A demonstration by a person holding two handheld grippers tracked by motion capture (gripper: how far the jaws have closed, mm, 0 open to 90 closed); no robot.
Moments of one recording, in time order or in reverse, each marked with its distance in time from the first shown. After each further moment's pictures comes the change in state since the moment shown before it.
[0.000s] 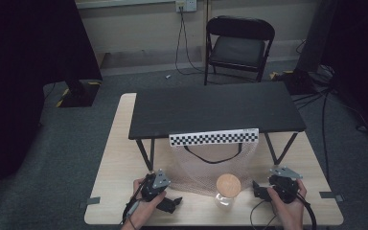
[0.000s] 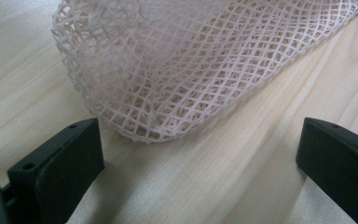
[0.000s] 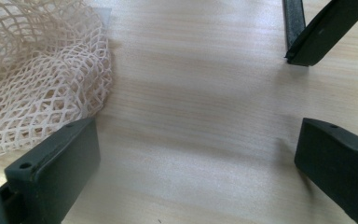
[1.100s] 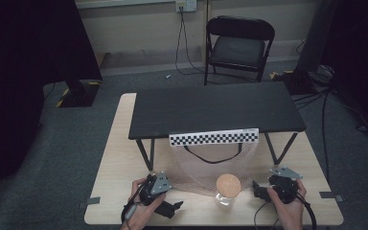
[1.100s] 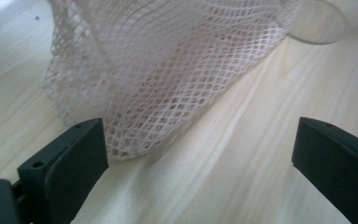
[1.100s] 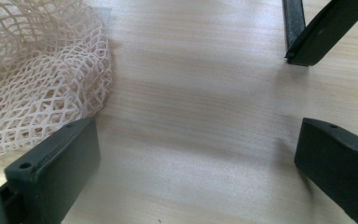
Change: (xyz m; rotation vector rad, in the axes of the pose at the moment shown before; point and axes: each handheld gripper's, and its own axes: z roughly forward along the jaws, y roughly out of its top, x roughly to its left) left arm -0.018 0.013 -0.026 -0.029 -0.046 0.117; right arm 0.000 0.000 0.000 0.000 -0.001 0.000
